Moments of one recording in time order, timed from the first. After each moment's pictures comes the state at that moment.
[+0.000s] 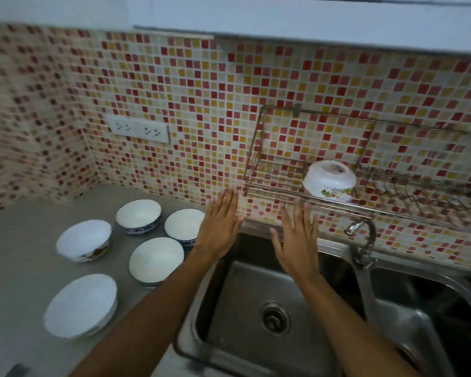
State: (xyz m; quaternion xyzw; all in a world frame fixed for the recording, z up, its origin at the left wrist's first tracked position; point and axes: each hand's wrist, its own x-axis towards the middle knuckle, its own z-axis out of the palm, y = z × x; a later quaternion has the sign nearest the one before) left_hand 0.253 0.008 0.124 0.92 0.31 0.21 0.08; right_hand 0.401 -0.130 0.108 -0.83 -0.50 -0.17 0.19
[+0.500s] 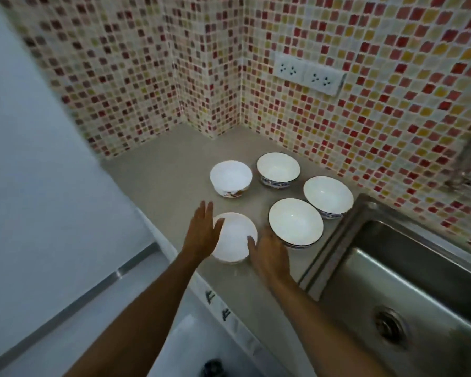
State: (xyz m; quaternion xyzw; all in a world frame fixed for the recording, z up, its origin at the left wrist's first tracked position) left_hand -0.085 0.080 0.016 0.69 0.66 0.16 0.24; right_hand 0.069 0.015 0.021 -0.77 -0.57 0.19 0.20
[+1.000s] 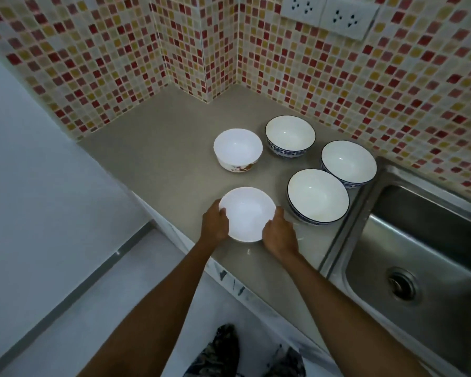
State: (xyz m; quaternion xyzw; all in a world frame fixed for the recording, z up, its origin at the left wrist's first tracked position) left_hand -0.097 0.099 -0.026 0.57 0.65 0.25 0.44; right_hand 0.042 0.048 -0.022 -0.83 -0.42 0.31 0.16
